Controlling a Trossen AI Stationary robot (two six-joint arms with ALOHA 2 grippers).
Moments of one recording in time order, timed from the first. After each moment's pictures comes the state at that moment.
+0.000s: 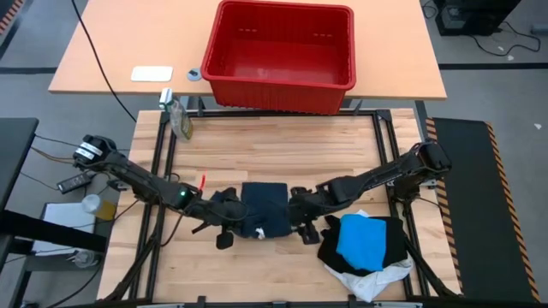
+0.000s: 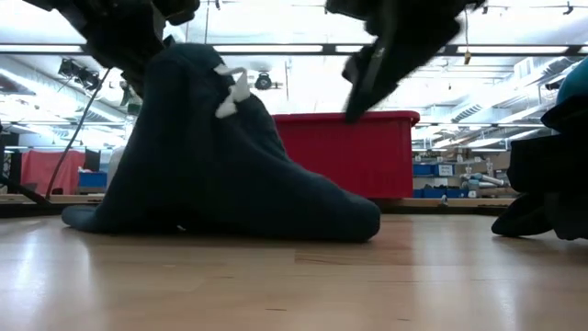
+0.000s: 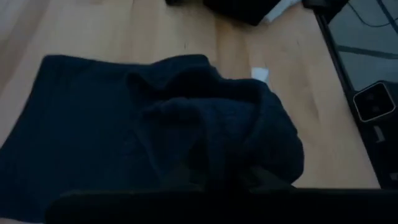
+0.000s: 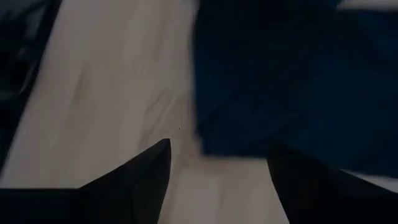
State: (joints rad) left arm -0.42 1.32 0.74 -0.11 -0.22 -0.41; right arm 0.27 1.72 1.23 -0.52 -0.07 0.13
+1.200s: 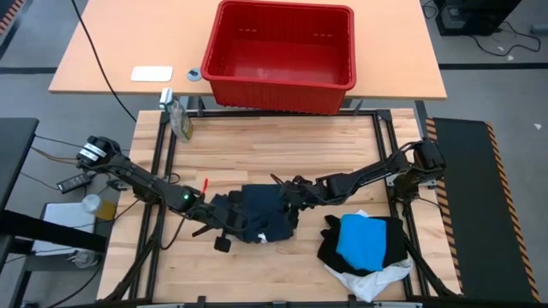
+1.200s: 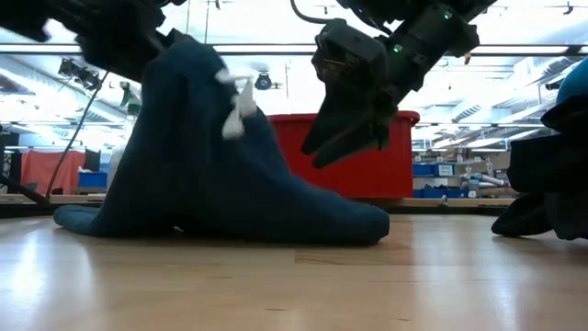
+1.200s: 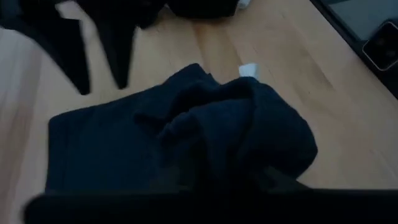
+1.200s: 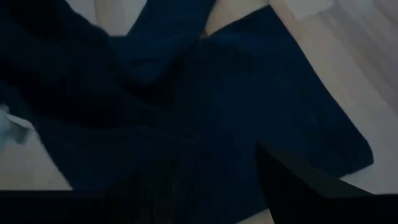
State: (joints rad) left arm -0.44 1.37 0.74 -0.05 -0.22 -0.06; right arm 0.17 1.75 1.02 -0.07 0.14 0.52
